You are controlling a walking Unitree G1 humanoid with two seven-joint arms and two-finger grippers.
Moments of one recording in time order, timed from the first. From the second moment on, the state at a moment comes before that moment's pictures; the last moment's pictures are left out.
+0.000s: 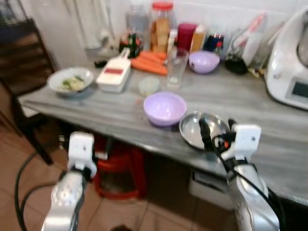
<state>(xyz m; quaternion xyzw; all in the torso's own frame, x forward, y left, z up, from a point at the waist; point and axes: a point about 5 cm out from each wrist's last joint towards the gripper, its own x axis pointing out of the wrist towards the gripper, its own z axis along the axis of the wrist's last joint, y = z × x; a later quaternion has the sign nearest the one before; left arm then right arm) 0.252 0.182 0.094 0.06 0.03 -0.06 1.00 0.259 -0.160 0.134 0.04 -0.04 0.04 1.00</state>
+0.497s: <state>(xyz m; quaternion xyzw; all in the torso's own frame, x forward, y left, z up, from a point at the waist) 0.257 0.177 0.098 0.06 0.02 -0.07 1.00 0.259 -0.171 0.132 0.03 -0.04 0.01 1.00</state>
